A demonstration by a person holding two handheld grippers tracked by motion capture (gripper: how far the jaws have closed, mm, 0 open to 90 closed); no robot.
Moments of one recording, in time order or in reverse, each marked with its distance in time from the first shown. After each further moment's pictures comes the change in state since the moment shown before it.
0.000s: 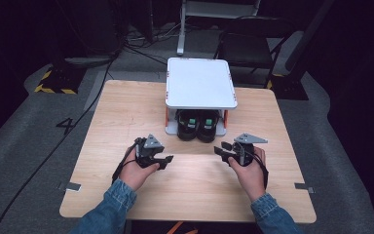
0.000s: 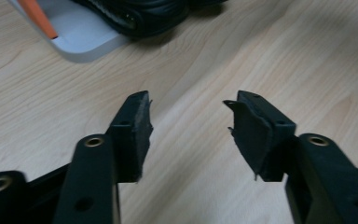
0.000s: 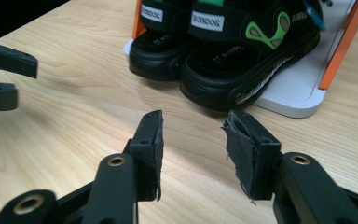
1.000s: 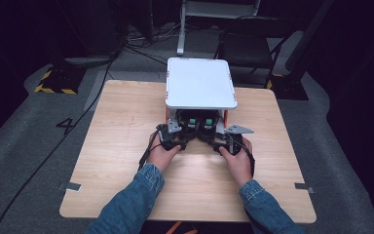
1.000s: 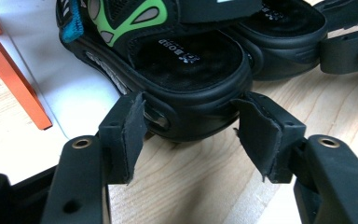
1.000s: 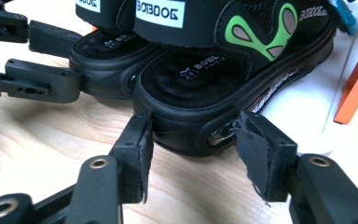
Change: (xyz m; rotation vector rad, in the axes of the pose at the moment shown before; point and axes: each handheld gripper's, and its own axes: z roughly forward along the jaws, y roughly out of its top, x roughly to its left) left arm 0.014 0.039 0.083 -0.098 0.127 -0.045; right arm -0.029 0.004 0.063 -0.012 -0.013 -0.041
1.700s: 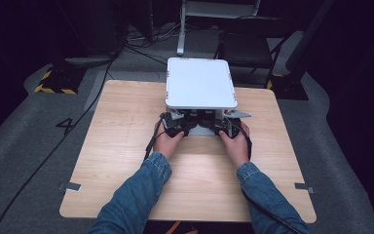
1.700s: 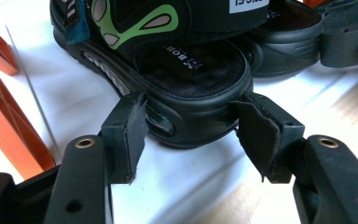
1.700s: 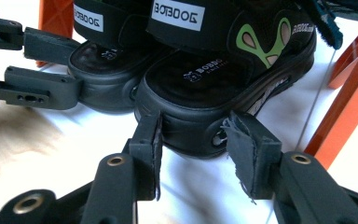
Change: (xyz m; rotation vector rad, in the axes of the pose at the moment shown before) left arm 0.028 0.027 0.041 -0.034 0.063 -0.015; right arm -0.038 0.032 0.035 -0.009 -0.035 -0.055
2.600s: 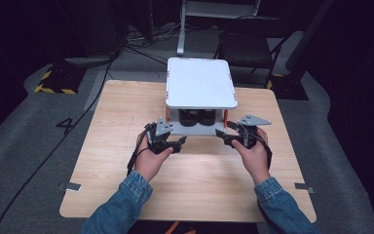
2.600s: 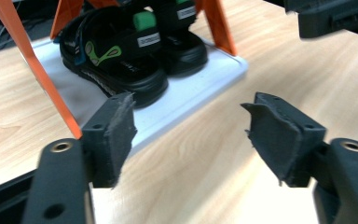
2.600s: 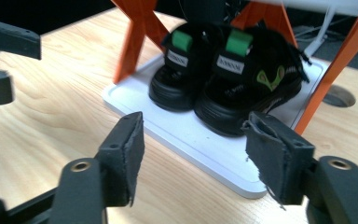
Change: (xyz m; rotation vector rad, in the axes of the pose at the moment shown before) left arm -0.036 -0.007 -0.131 -0.071 -0.087 0.096; right arm 0.031 0.015 -0.092 -0.068 0.046 -0.042
